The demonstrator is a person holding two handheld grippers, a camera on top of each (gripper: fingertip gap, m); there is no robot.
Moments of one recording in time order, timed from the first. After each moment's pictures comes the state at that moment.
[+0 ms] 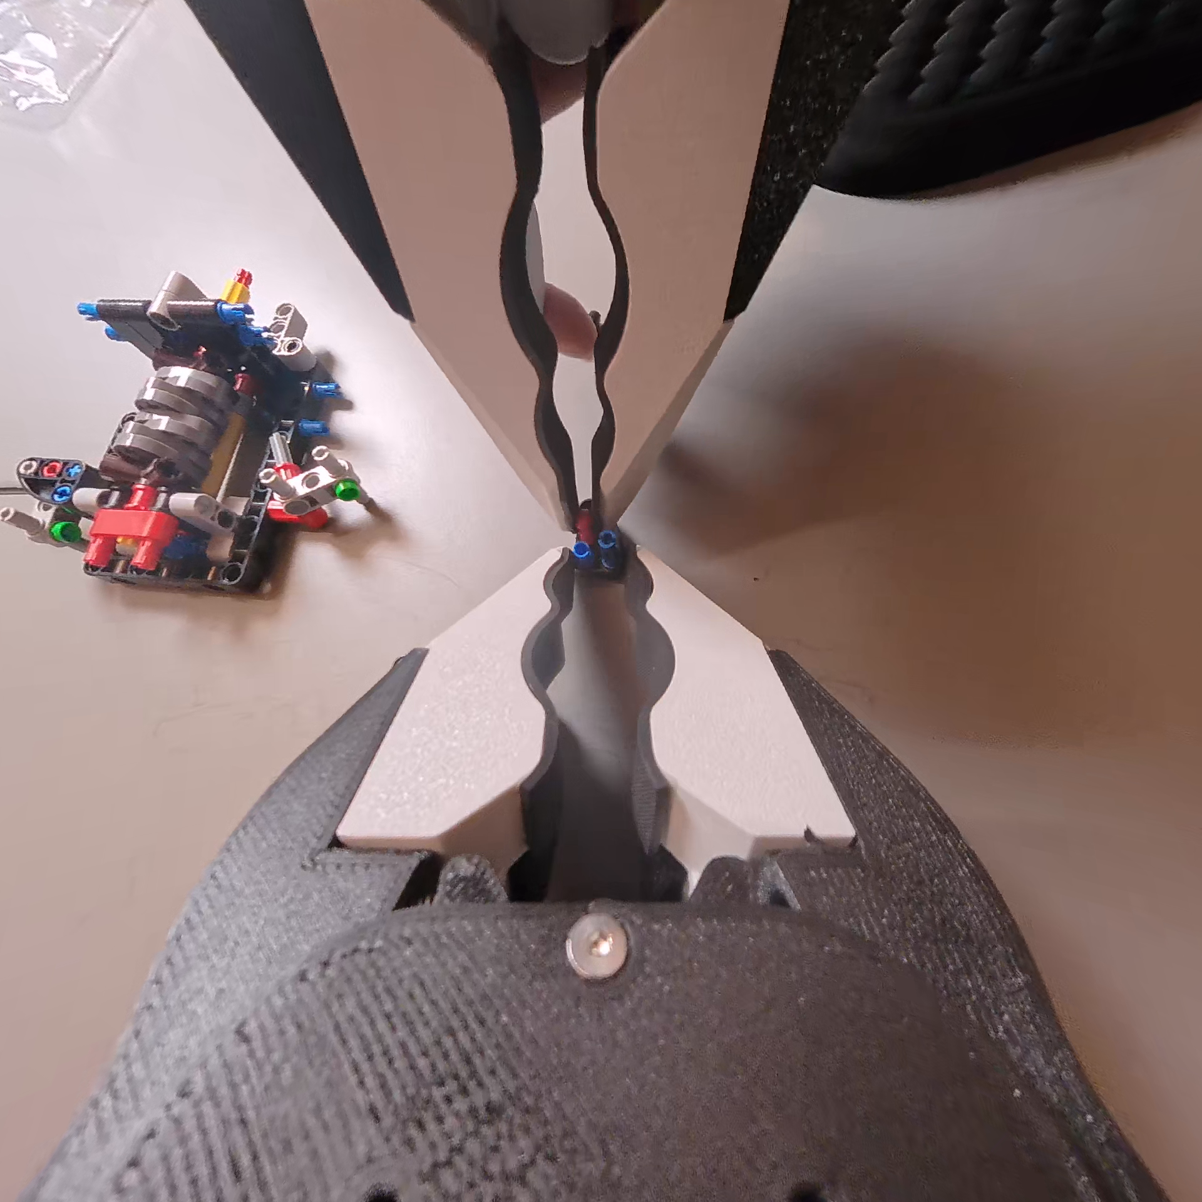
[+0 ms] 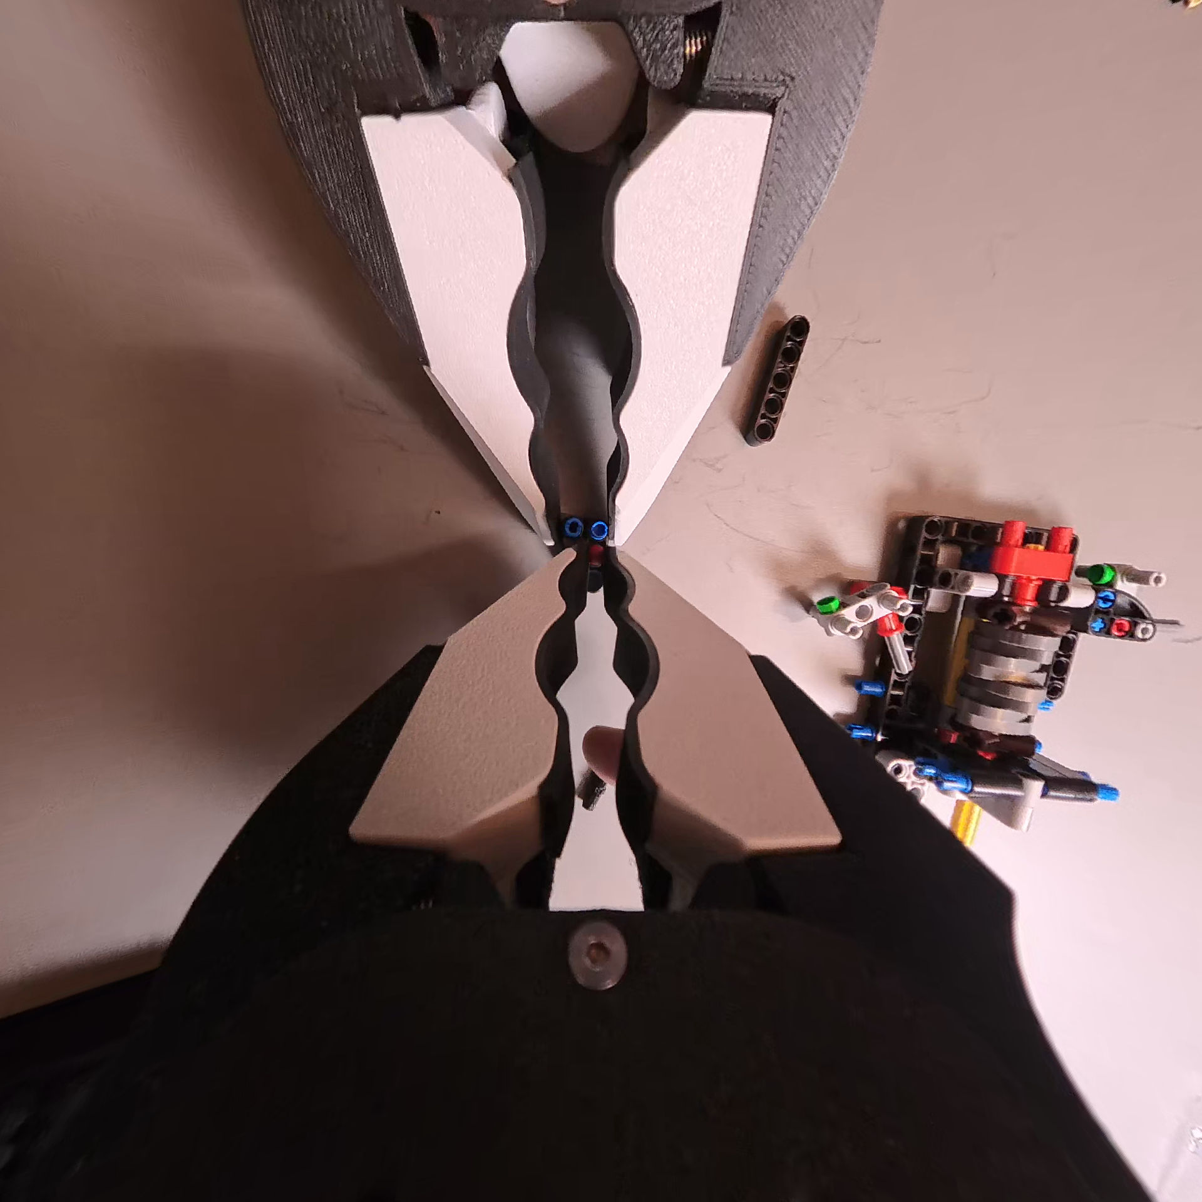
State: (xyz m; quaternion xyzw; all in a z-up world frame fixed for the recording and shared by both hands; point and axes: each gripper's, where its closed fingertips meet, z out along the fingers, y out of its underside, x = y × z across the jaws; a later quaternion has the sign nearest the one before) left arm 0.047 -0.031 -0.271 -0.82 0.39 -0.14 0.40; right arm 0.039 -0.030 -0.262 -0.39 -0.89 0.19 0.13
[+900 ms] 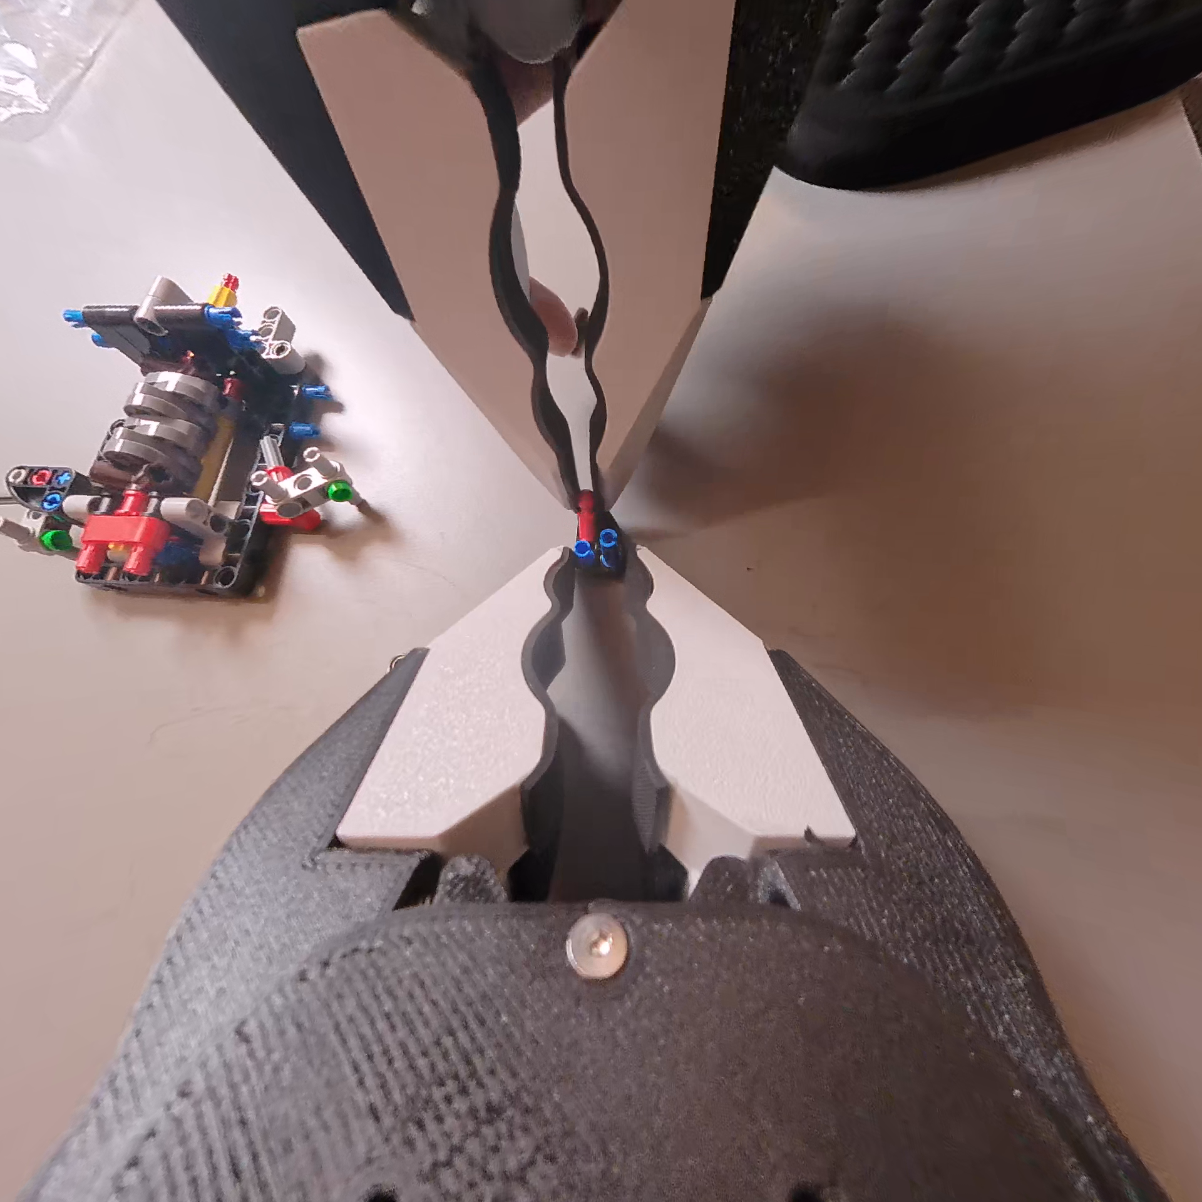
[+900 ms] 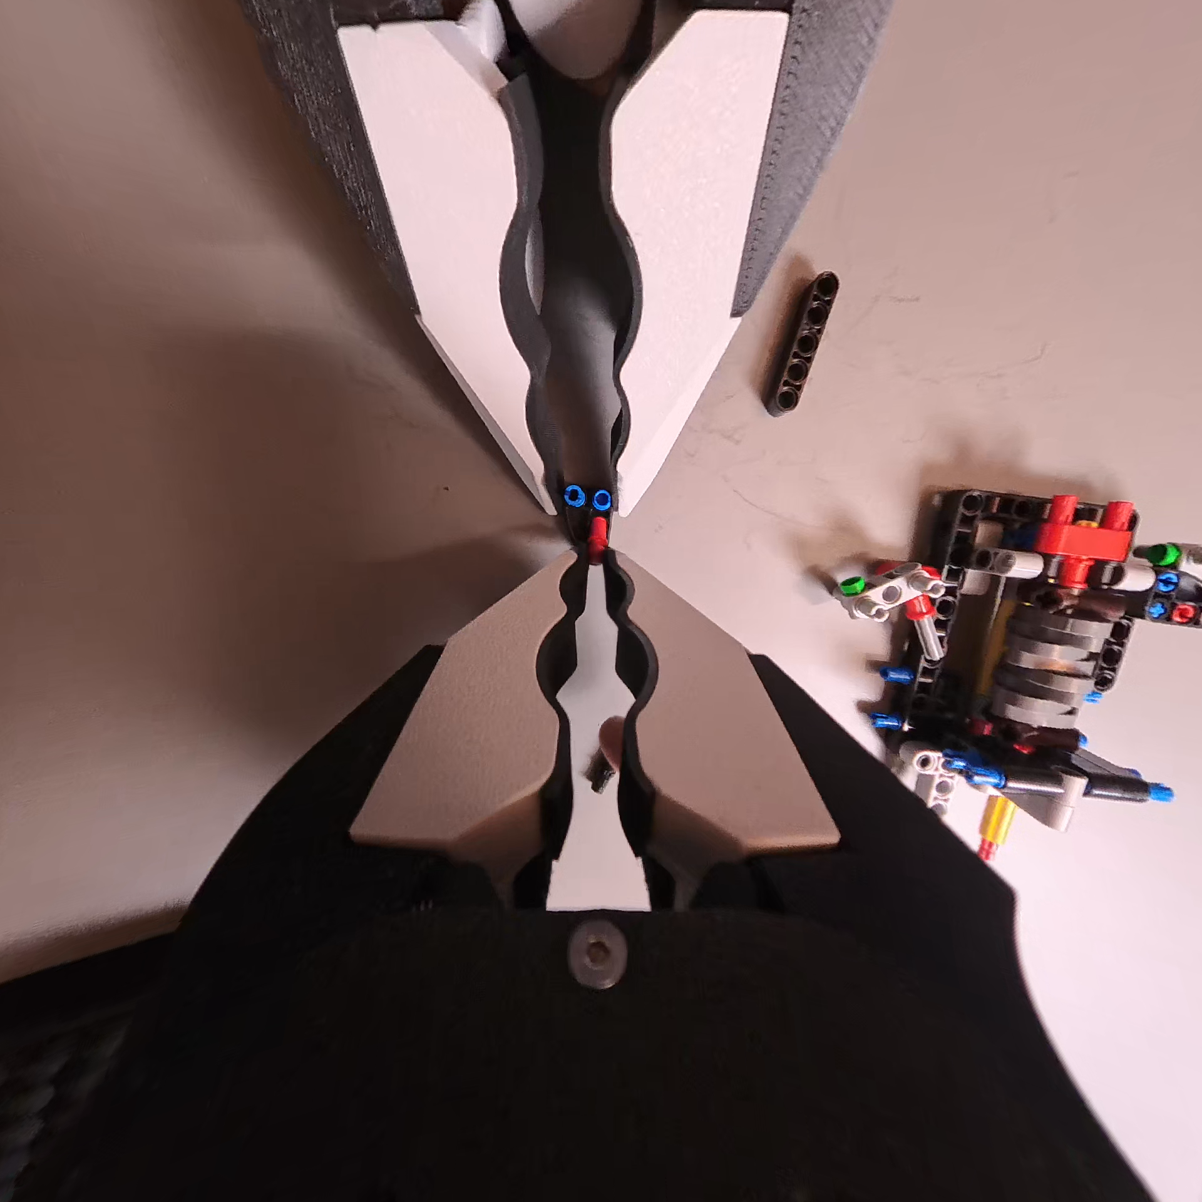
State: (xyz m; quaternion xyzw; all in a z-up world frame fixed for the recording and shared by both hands) left arm 0.047 -0.034 -0.271 -0.81 0.40 -0.14 0.40; right arm 0.046 -0.028 -0.269 -0.39 -0.89 0.19 0.09
